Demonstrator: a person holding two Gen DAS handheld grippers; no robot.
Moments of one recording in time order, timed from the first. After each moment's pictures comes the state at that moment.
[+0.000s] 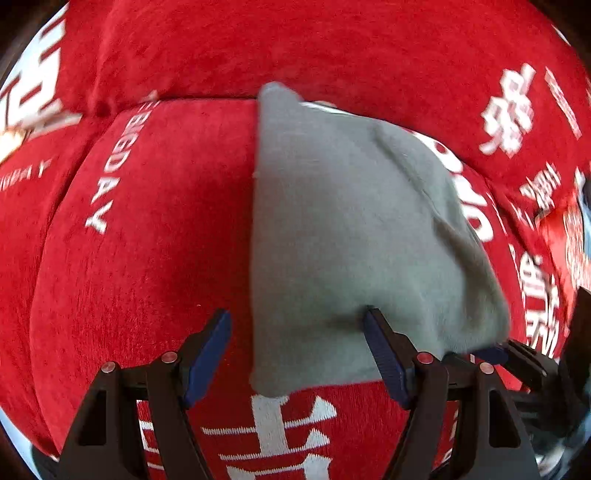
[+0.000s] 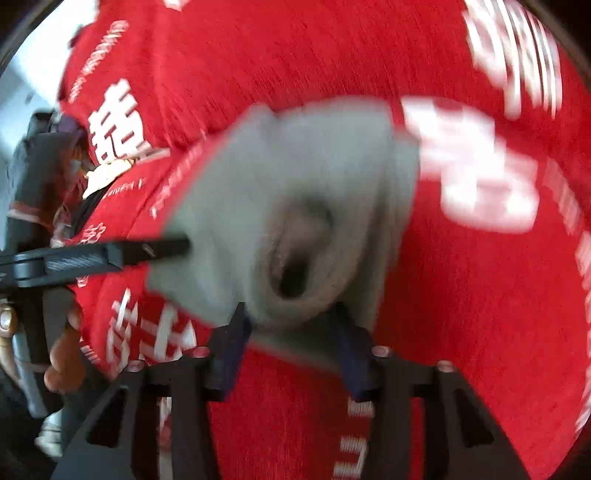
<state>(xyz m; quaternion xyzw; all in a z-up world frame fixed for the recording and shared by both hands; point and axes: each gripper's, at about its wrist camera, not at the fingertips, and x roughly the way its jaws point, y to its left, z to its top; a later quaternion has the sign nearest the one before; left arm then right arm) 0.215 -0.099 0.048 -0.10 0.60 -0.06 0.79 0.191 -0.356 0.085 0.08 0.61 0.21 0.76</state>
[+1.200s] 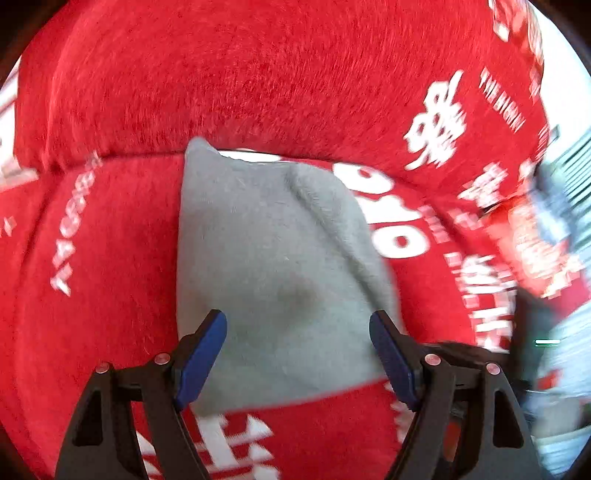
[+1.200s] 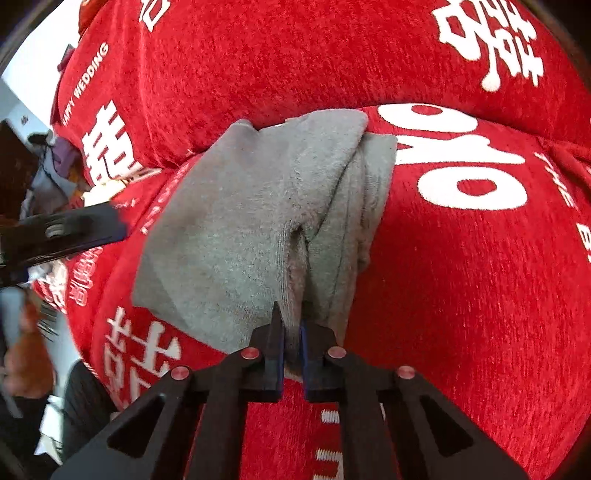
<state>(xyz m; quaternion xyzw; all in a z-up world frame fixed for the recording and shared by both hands) 0.239 -0.134 0.089 -0.09 0.57 -0.12 0.81 0.205 -0.373 0.091 0.11 0.58 0.20 0.79</state>
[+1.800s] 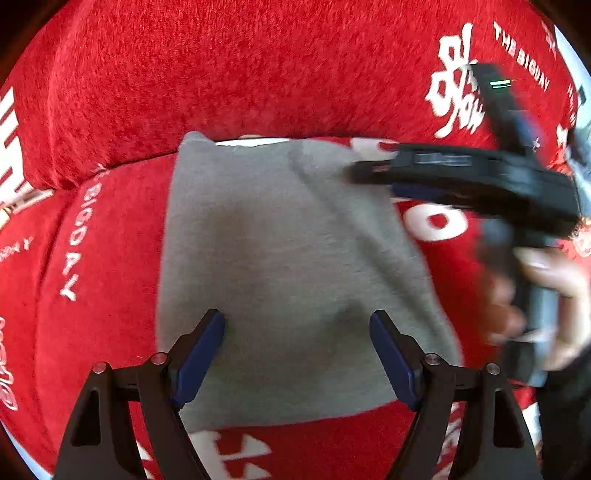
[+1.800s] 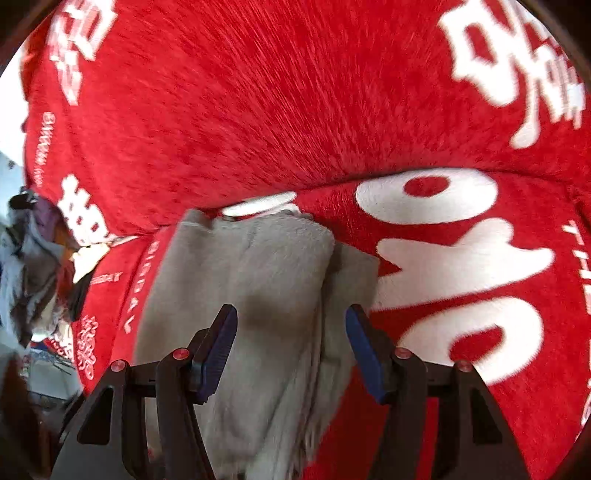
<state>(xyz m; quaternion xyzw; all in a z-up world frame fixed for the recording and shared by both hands) 0.239 -0.171 0.070 -0.05 0.58 -0.10 0.81 0.362 -0.384 0.061 0.15 0.59 0.17 0.77</state>
